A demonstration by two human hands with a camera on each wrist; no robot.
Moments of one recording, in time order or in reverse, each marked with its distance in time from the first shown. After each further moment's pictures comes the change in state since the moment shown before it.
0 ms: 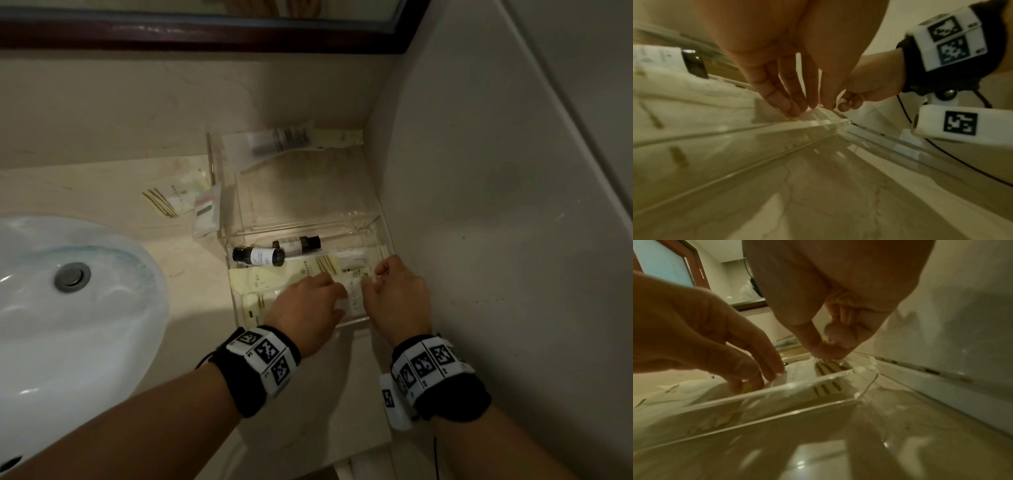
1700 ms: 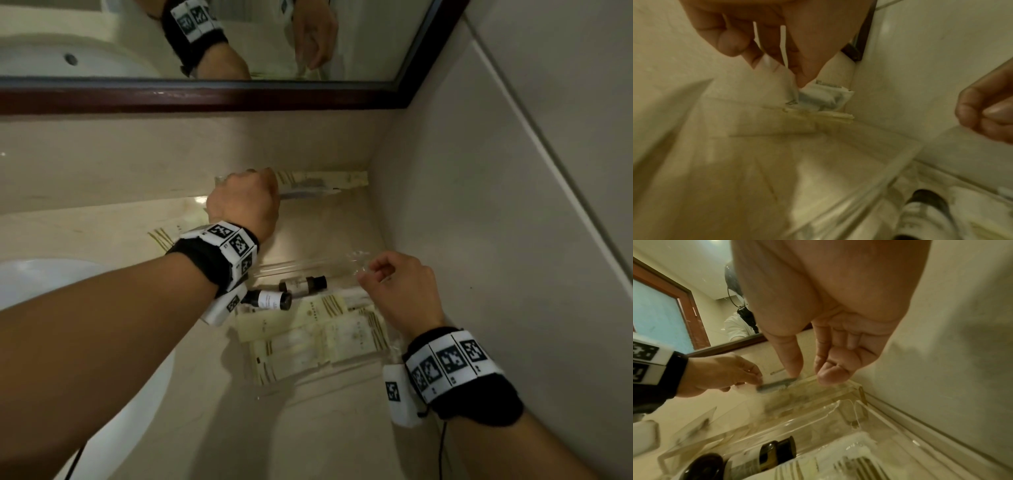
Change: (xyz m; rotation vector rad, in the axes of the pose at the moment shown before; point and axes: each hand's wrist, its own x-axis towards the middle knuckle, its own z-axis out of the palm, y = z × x) left_hand 0.090 -0.067 -0.158 0.182 0.478 -0.367; right_hand 0.053 -0.046 -0.041 0.160 -0.041 -0.040
